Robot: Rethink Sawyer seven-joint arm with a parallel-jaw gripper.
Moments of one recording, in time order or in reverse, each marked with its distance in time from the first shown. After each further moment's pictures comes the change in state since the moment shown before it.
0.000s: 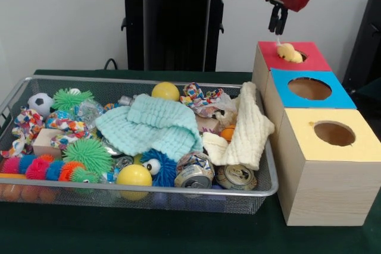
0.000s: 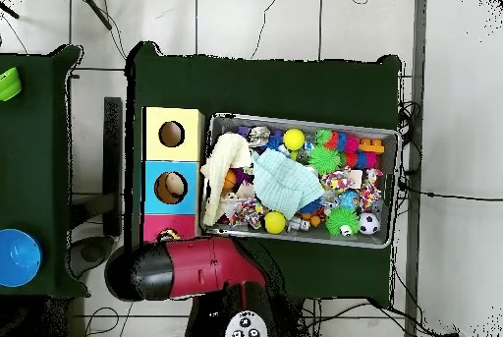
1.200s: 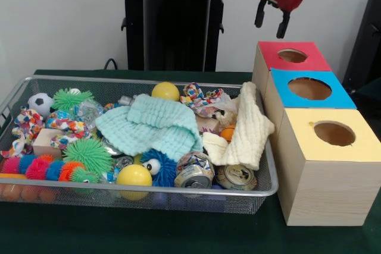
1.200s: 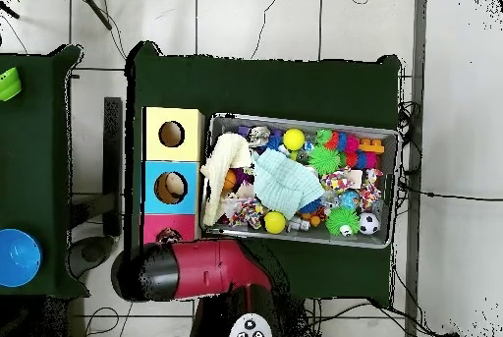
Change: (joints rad) arm 0.001 0.012 -0.025 0.002 -0.012 0.002 0.000
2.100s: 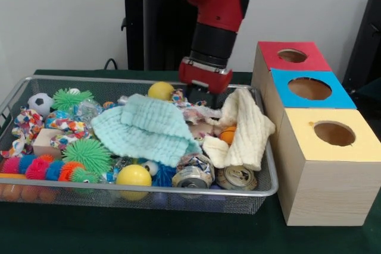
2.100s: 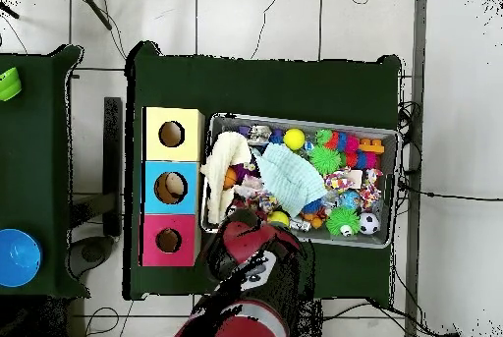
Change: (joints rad) arm 0.088 0.524 -0.369 -0.276 -0.340 -0.804 0.000
